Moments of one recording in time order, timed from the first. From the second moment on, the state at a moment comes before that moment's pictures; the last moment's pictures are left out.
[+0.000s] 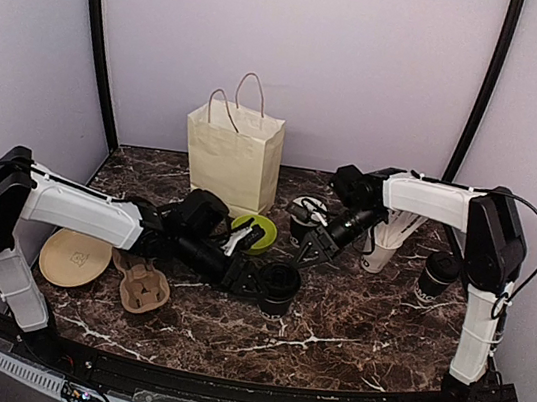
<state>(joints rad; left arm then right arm) -0.89 1.67 0.94 -0.05 0.54 -0.61 0.60 2.01 1.56 -0.99 -0.86 -0.32</state>
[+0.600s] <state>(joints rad) -0.87 1.71 0.97 -0.07 0.59 -0.55 0.60 2.02 1.54 -0.97 -0.85 -0.21</state>
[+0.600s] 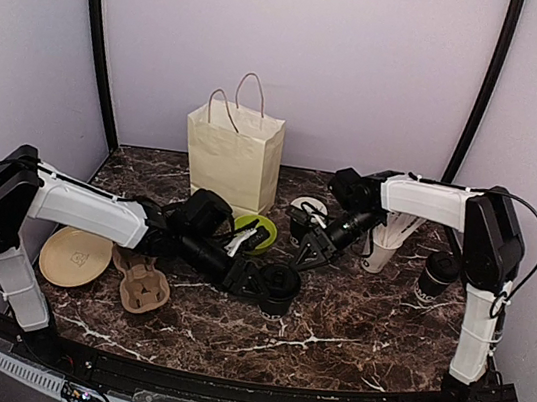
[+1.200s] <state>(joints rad) -0.87 1.58 1.04 -0.20 0.44 -0.46 0.61 1.98 1.64 -1.09 -0.75 -0.34</state>
